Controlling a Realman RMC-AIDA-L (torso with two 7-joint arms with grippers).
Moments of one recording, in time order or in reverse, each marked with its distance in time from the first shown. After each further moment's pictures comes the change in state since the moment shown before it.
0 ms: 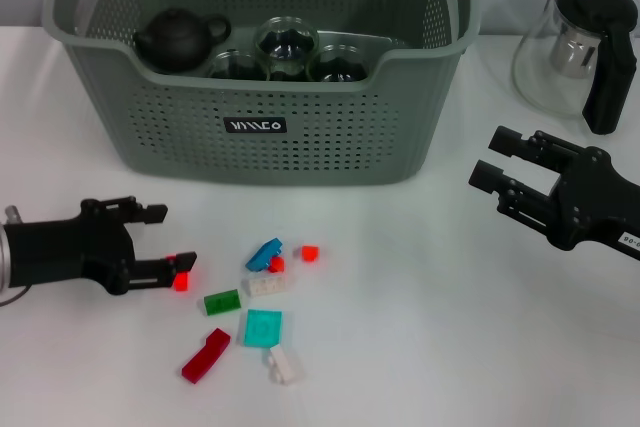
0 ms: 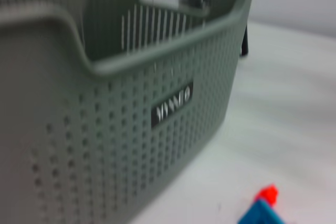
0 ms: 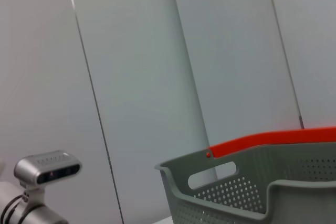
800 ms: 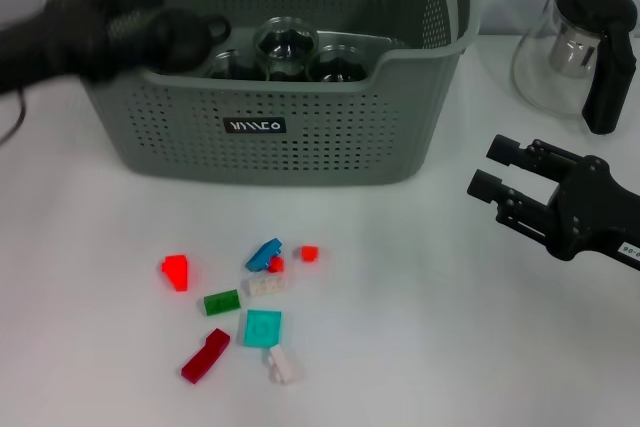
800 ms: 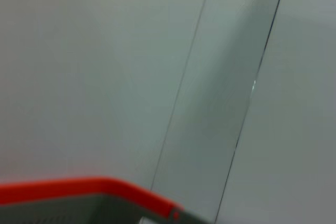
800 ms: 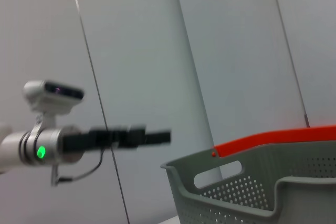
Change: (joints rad) left arm -0.066 0.034 -0.006 0.158 -0.464 0.208 -0.402; right arm -0.013 0.005 -0.005 0.000 -0.002 -0.014 -0.003
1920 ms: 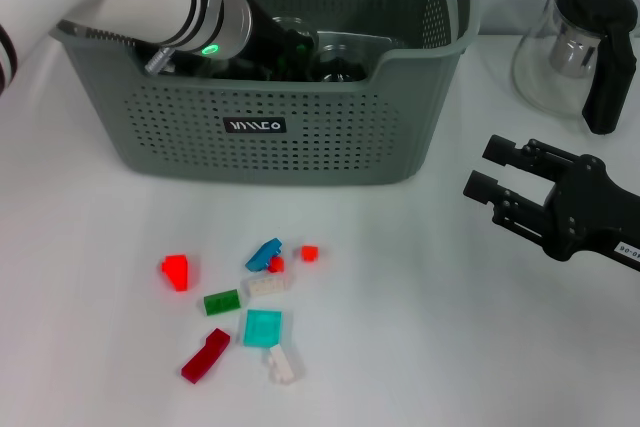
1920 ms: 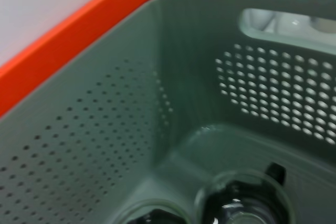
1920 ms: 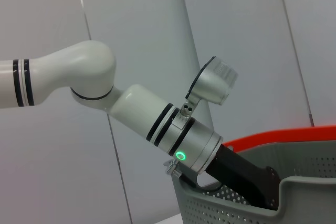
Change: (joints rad) left arm -0.445 -0.063 0.679 -0.205 0.790 -0.930 -0.516; right arm 0.007 0.000 -0.004 0.000 -0.006 0.002 -0.008
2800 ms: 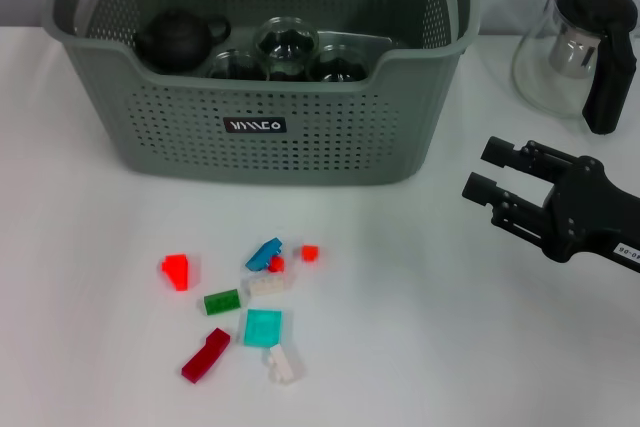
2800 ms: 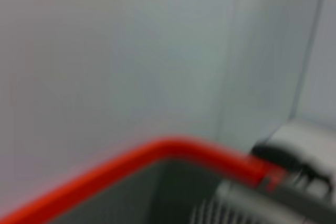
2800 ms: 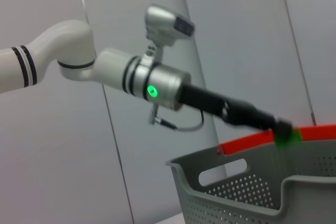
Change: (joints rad) left arm 0.058 0.136 -0.200 0.190 -0.411 0.369 0.078; right arm 0.000 0.000 -0.004 0.000 0.000 -0.002 0.003
